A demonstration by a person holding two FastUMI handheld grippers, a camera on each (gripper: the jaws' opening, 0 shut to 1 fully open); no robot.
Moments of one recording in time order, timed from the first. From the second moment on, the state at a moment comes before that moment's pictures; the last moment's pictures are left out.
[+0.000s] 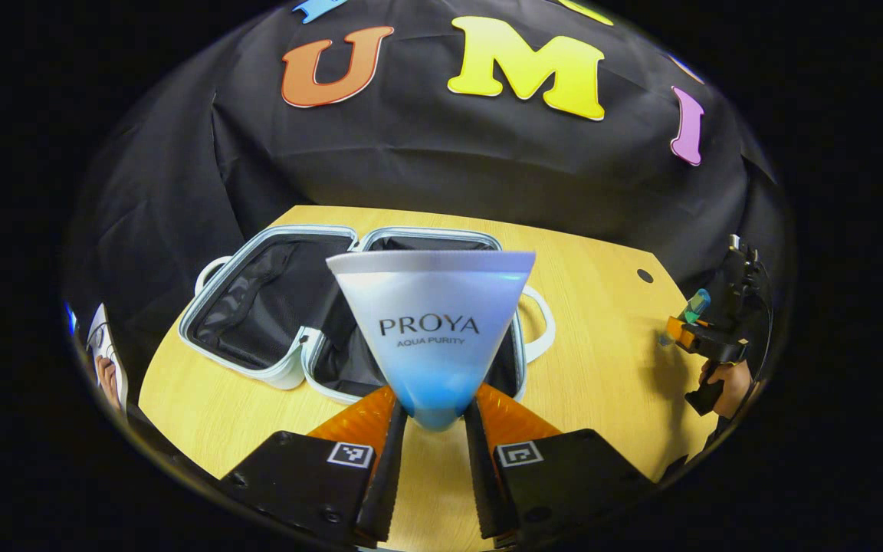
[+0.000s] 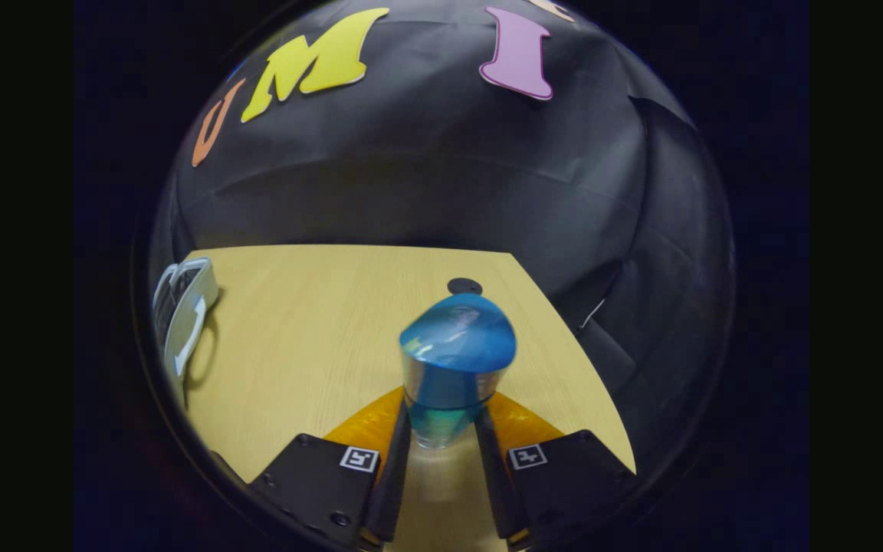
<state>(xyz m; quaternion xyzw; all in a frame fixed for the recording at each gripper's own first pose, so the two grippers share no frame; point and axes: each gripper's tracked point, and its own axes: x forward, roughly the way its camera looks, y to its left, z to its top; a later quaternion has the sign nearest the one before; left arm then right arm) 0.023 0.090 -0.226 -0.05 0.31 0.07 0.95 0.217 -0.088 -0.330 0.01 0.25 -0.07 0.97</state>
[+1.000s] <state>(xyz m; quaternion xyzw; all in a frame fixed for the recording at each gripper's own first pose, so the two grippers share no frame) 0.104 0.169 -0.343 0.01 0.52 0.03 0.85 0.088 0.059 -0.199 0.02 0.22 0.01 0.98</state>
